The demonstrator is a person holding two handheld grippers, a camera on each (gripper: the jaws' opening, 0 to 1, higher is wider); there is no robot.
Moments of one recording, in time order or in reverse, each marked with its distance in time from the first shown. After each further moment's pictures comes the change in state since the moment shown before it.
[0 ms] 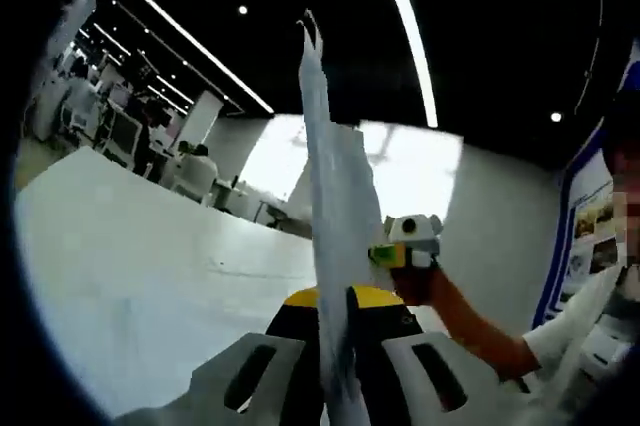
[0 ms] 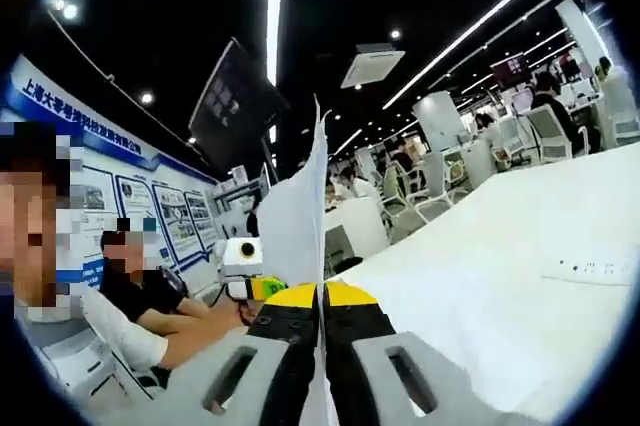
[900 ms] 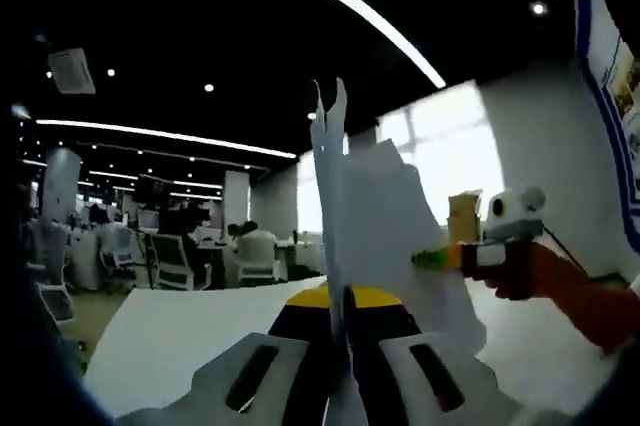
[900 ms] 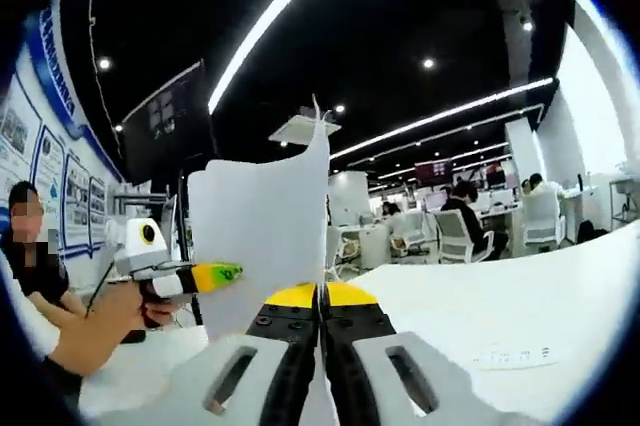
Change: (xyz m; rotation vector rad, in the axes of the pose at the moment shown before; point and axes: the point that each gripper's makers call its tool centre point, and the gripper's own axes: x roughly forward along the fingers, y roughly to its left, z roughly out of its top) left arm 0.087 0.015 0.075 0.516 -0.082 0.190; right arm -0.048 -0.049 0.071 -0.333 -0.239 -0.485
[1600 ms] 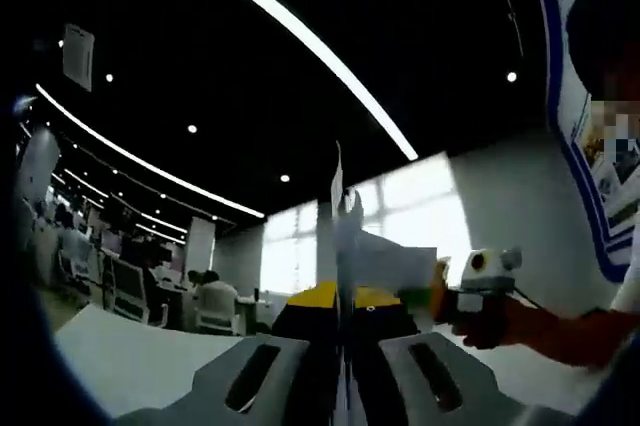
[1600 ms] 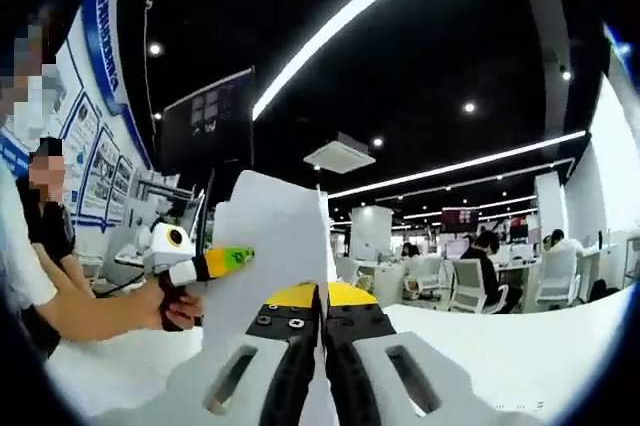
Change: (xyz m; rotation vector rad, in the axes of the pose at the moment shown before) left arm -0.011 -0.003 0.026 -0.157 -0.256 -0.122; right arm -0.002 0.025 0.025 -0.177 -0.157 0.112
